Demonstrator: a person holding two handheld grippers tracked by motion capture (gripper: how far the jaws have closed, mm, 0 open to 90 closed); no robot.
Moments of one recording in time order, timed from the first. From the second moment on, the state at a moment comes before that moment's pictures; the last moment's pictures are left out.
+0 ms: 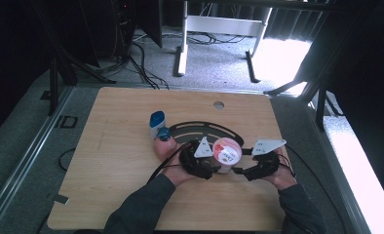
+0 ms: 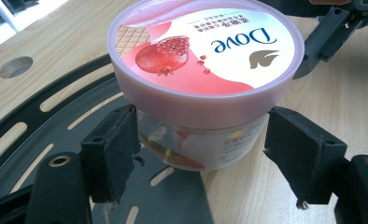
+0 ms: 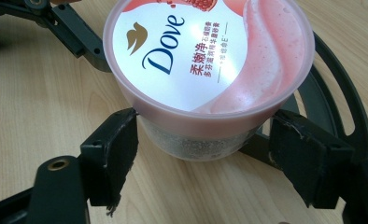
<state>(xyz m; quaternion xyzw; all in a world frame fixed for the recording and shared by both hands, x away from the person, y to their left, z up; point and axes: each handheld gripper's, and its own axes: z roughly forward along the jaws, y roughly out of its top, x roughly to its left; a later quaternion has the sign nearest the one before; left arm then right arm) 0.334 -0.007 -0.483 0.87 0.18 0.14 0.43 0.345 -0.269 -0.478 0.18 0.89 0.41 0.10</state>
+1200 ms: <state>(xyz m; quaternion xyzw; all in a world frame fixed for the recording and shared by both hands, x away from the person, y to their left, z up) 0.356 -0.011 -0.488 0.86 0.20 0.16 0.43 0.377 -0.264 -0.474 0.18 0.90 0.38 0.10</state>
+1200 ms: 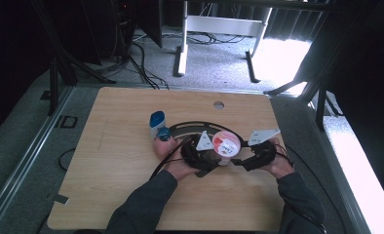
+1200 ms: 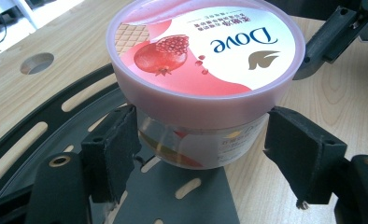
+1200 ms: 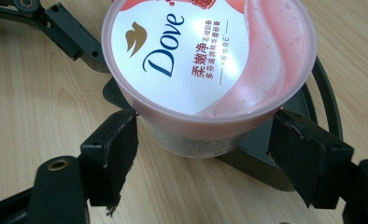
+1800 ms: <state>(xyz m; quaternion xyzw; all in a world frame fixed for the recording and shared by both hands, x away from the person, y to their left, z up) 0.370 -0.014 -0.488 0.86 0.22 0.16 0.43 0.393 -0.264 -0.472 0.19 0.90 0.38 0.10</state>
